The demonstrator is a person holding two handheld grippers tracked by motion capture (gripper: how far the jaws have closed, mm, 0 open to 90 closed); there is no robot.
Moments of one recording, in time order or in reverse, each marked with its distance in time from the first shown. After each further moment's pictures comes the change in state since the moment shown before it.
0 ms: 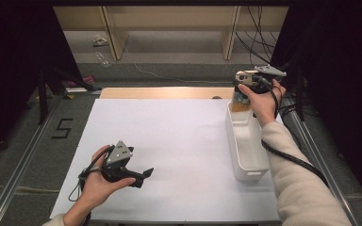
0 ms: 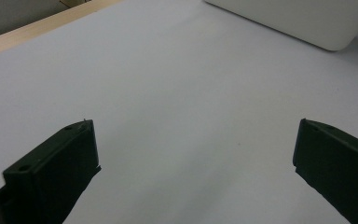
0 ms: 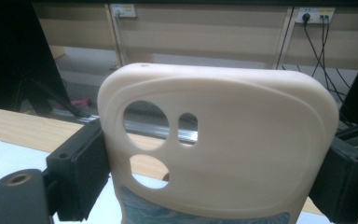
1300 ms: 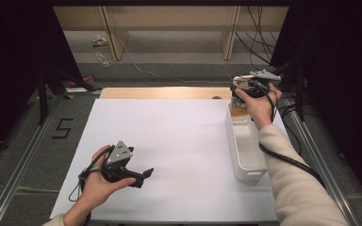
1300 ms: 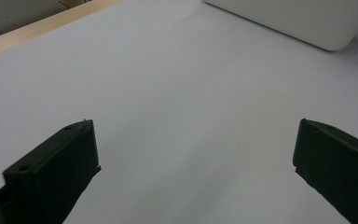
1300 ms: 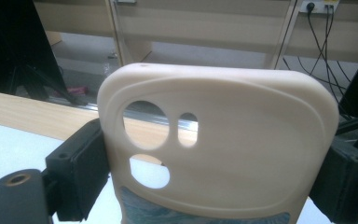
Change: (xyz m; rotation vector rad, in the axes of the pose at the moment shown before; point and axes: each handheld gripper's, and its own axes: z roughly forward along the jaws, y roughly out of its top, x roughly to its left) left arm -0.001 0.000 0.000 -0.002 0.000 -0.002; right arm 0.003 -0.016 0.009 0.039 -0.005 -0.023
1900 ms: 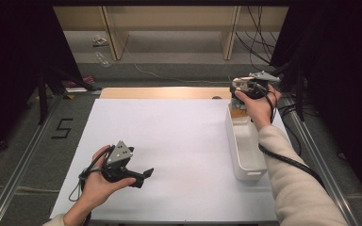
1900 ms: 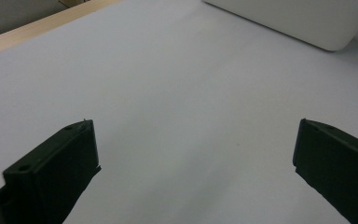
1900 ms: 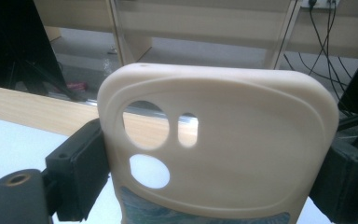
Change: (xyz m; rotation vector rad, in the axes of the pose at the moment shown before) left arm 0.000 0.000 0.000 -0.001 -0.003 0.000; right arm 0.000 -0.005 0.003 0.016 0.000 -0.002
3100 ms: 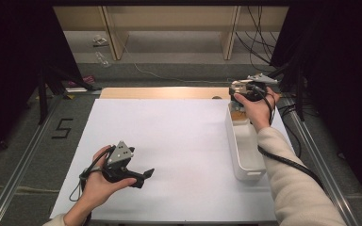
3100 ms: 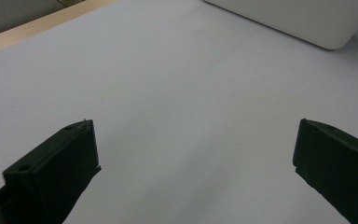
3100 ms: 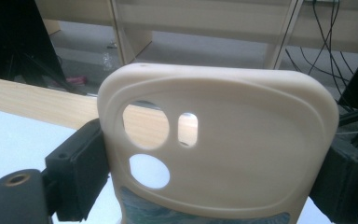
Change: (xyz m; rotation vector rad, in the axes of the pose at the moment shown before) left arm -0.001 0.000 0.001 0.007 -0.003 0.005; right arm 0.001 -0.009 0.005 0.021 0.002 -0.006
